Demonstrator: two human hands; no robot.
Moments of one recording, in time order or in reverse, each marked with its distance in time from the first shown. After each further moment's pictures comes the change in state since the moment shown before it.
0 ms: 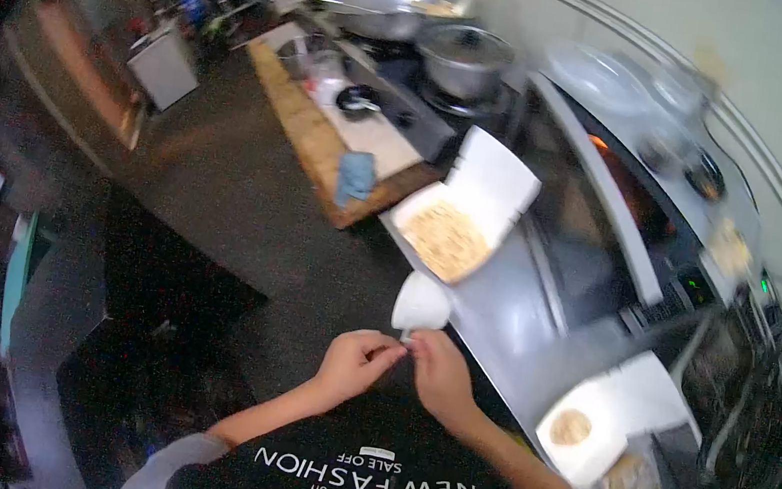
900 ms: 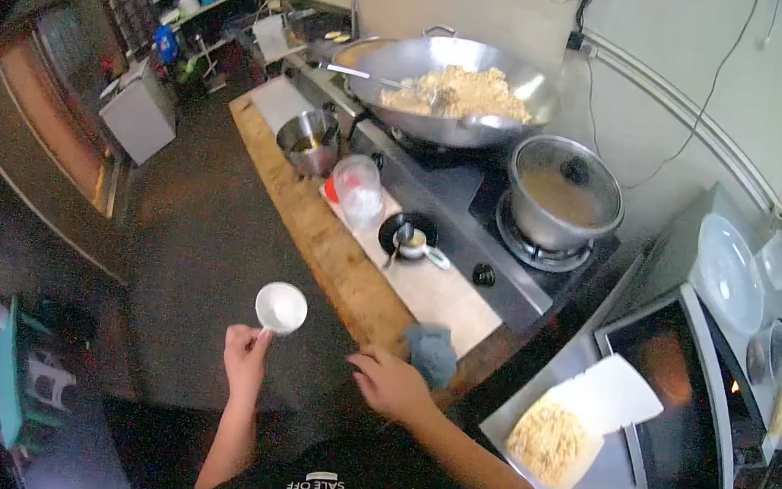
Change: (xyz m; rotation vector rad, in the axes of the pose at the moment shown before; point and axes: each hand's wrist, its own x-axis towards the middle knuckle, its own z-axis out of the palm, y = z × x) left_hand 0.281 -0.258 -0.398 0.189 0.679 -0.106; right_hand 0.433 -0.007 0.249 -0.256 -0.240 -0.273
